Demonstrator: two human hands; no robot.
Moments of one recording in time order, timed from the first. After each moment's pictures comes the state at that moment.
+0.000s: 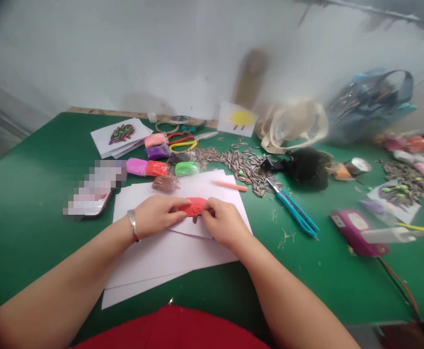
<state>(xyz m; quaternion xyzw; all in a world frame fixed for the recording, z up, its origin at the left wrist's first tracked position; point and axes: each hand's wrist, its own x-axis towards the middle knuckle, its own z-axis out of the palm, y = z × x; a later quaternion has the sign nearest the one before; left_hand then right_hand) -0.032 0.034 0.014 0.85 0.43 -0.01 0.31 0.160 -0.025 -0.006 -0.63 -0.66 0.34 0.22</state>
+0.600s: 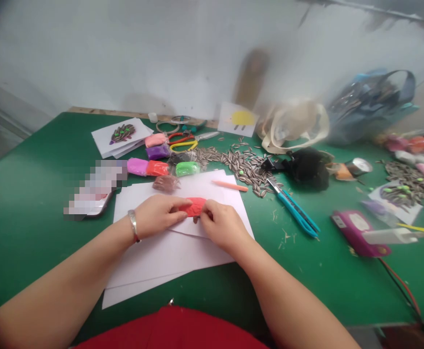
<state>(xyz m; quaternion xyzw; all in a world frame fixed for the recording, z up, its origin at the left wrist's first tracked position) -0.031 0.033 0.014 0.85 0.43 0.00 0.30 0.158 -0.028 -0.008 -0.62 -0.69 0.31 0.20</state>
